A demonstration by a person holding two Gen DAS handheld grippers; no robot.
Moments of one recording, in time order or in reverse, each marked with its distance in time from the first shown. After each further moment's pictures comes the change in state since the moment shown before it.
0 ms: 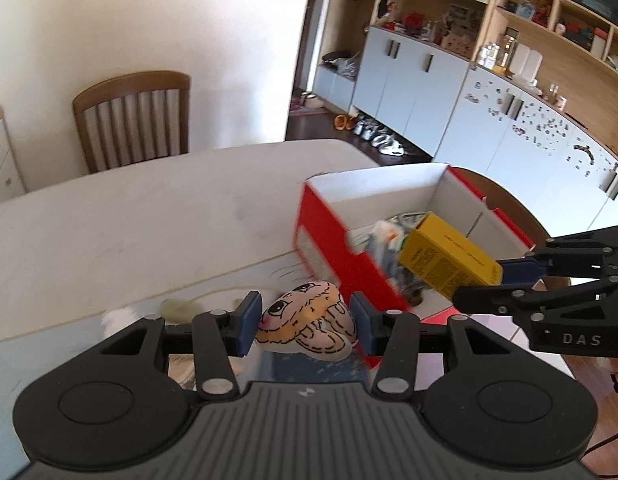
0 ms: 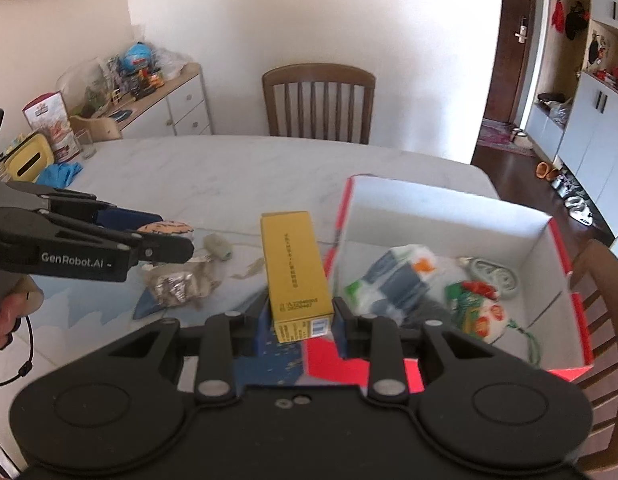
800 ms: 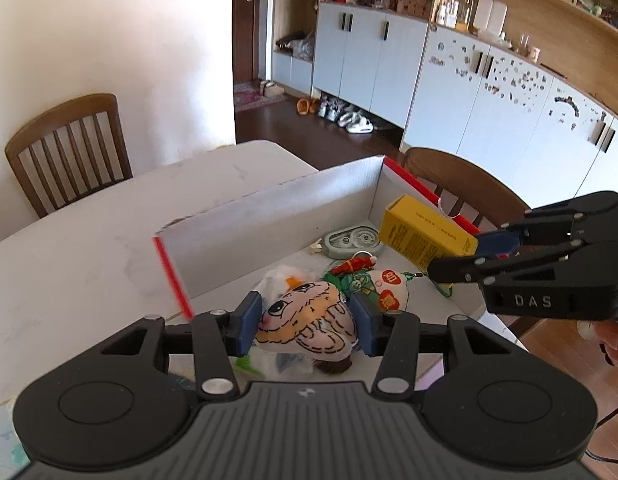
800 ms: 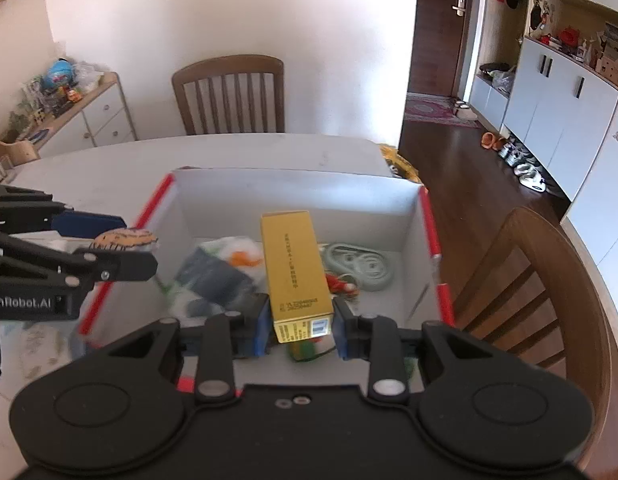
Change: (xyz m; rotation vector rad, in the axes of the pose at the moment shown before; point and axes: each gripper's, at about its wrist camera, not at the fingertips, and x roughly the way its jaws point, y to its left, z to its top) left arm 0.115 -0.120 0.055 0.146 0.061 -0.018; right arm 0.022 -0.153 -0.007 0.104 0.034 -0.124
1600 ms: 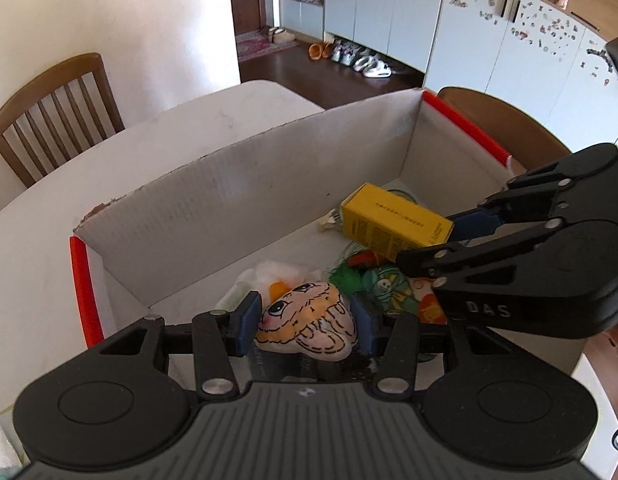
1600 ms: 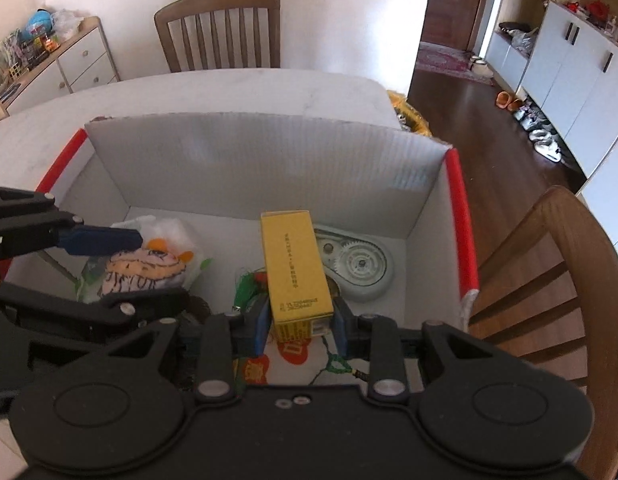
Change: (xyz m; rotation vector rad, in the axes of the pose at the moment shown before) left arm 0.106 -0.007 0.012 0.024 0.172 0.062; right arm 0.110 -0.027 0.017 -0.048 0.188 0.018
